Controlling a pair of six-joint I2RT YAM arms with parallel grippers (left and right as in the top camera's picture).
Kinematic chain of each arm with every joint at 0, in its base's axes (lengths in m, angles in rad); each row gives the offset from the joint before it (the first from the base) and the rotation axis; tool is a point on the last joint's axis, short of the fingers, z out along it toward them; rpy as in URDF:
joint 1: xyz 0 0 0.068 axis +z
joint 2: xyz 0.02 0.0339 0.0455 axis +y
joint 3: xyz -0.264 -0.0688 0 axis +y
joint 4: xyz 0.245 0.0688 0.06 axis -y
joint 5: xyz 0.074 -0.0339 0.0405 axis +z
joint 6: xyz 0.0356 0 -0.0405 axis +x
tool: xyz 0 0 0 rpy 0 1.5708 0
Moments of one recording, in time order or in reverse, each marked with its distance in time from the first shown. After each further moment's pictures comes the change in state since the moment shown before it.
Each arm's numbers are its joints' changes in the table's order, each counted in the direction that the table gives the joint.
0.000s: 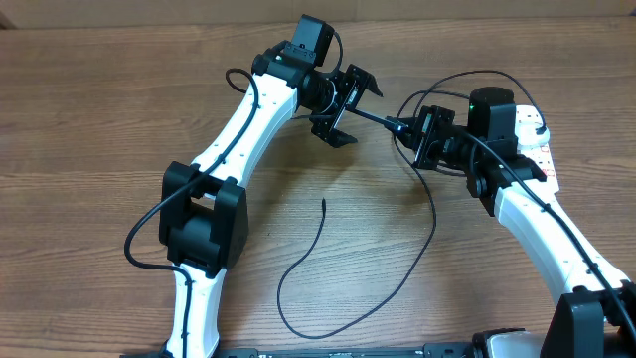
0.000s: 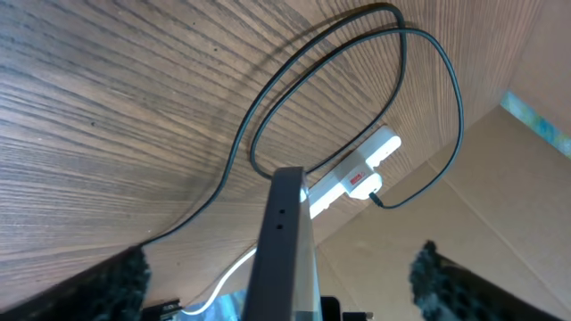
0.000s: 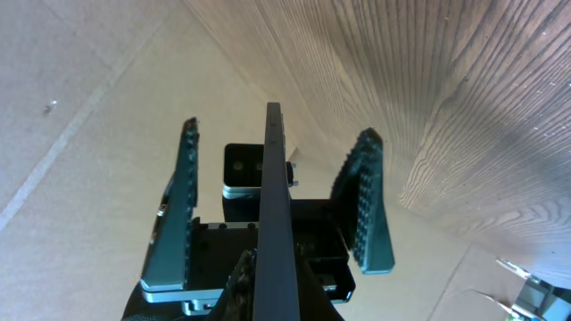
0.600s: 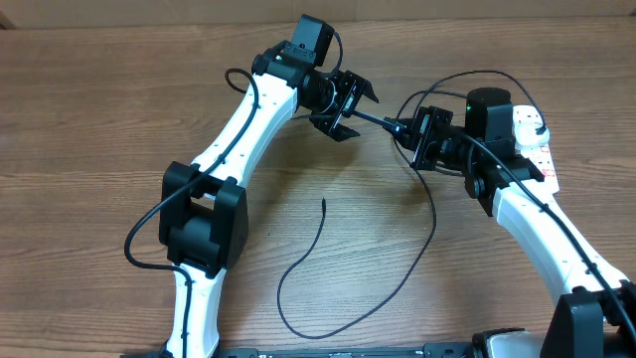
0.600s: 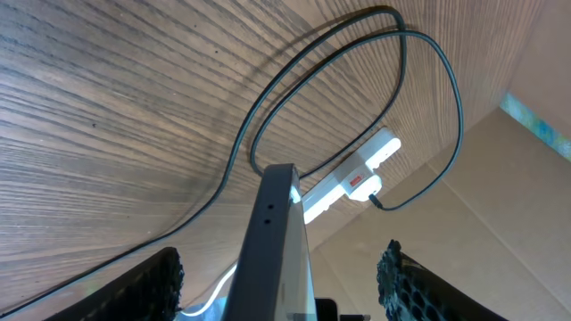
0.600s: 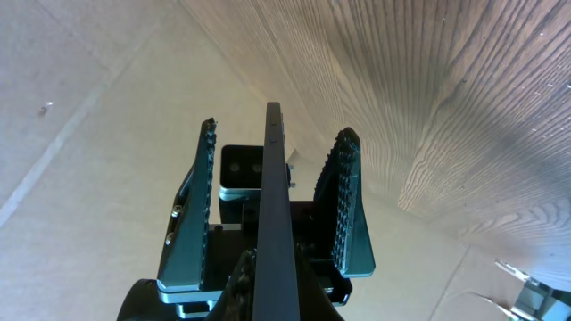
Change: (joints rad) left arm 0.000 0.000 0.000 0.000 0.004 0.001; right arm 0.012 0.000 0.000 -0.002 -0.015 0.001
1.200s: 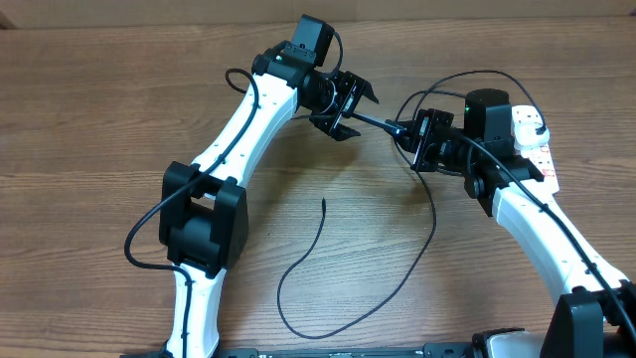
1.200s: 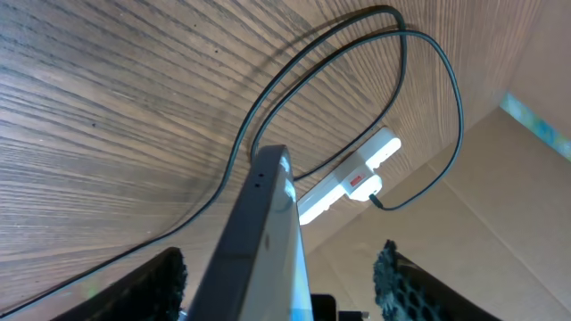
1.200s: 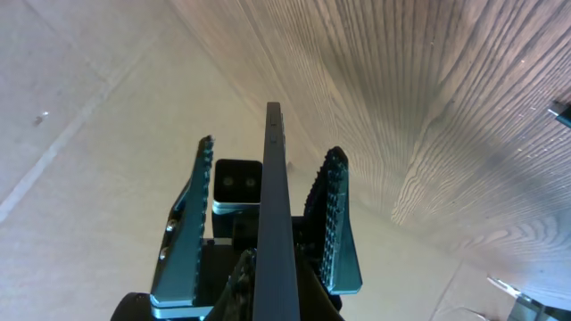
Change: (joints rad) left arm -0.002 0.000 0.000 0.000 0.000 0.000; right arm 0.001 0.001 0.000 -0.032 -0.030 -0.040
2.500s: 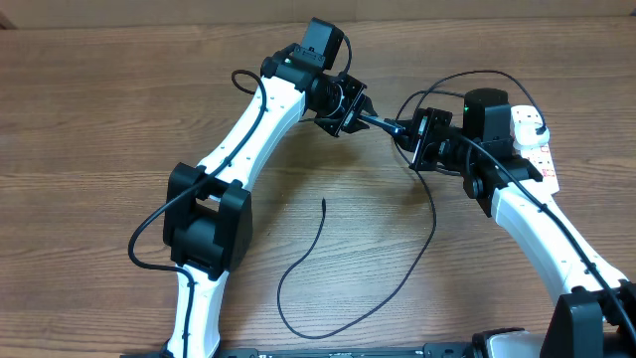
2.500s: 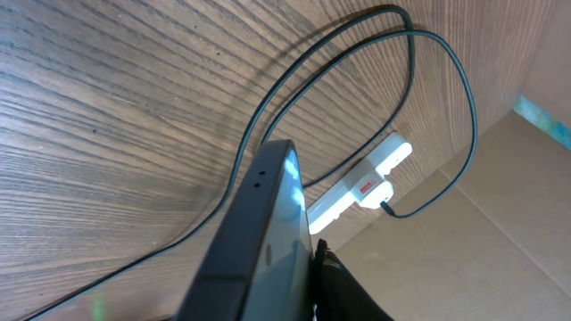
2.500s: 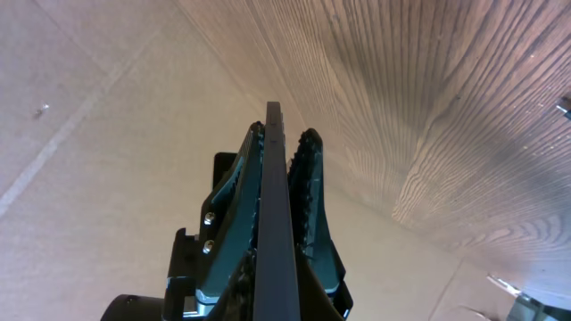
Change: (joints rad) left arm -0.029 0.000 0.000 0.001 0.052 0.007; right arm 0.007 0.000 0.000 0.019 0.001 0.007
